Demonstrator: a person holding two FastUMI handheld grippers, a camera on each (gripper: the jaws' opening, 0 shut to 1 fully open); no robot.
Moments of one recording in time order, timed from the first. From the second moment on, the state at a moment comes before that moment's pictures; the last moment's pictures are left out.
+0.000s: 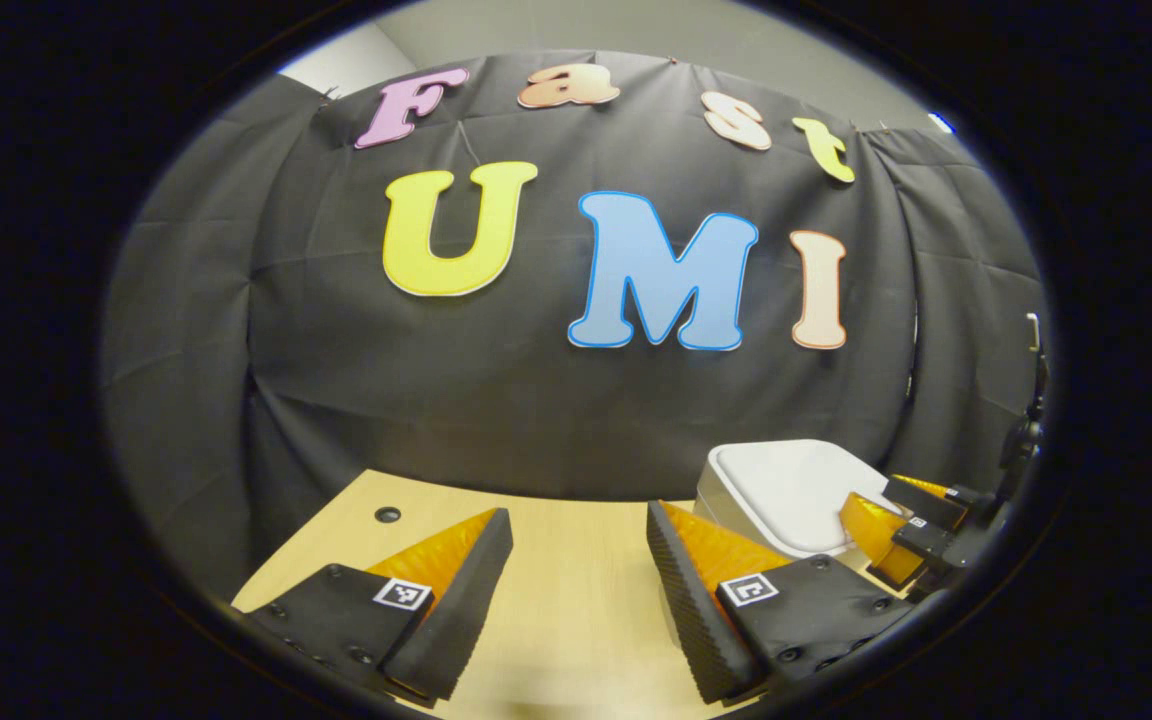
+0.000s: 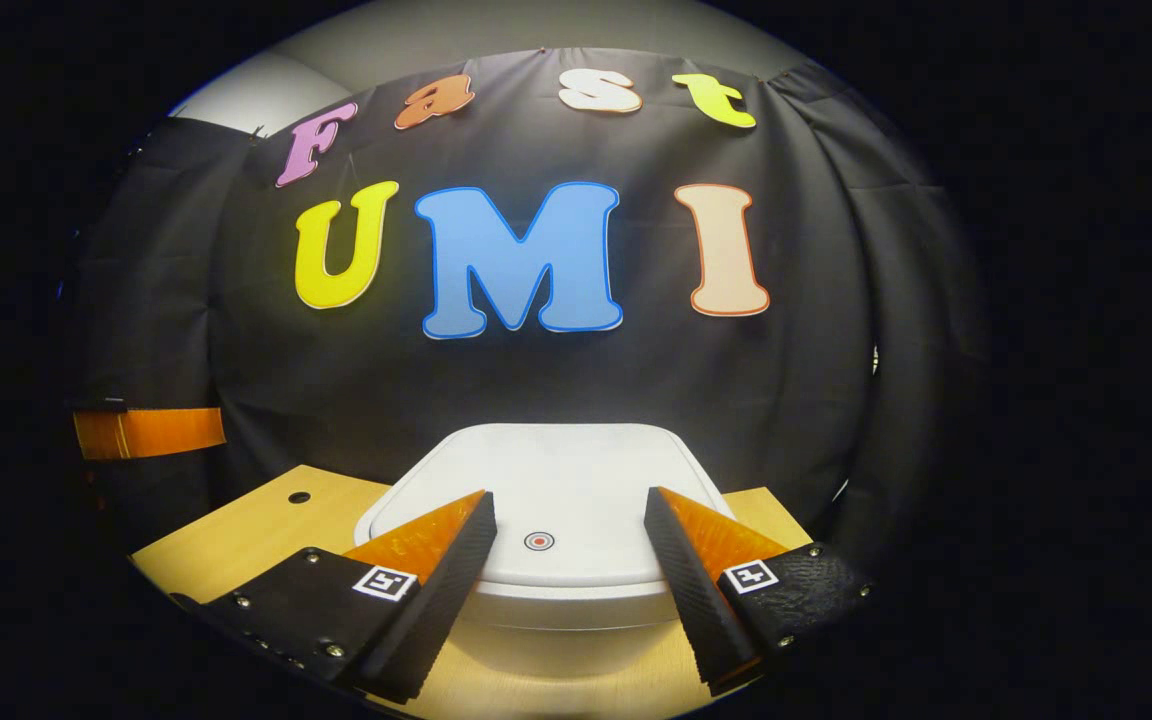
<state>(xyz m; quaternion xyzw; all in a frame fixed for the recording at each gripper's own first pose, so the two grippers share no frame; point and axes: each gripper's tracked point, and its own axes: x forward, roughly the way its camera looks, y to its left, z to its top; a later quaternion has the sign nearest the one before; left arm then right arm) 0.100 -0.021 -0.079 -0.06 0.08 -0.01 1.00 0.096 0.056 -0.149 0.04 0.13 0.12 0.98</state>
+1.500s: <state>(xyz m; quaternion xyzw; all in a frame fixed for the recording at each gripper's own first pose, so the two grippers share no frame) 0.087 -0.032 0.020 0.00 -0.03 -0.03 1.00 0.086 0.043 -0.022 0.06 0.03 0.10 0.99</state>
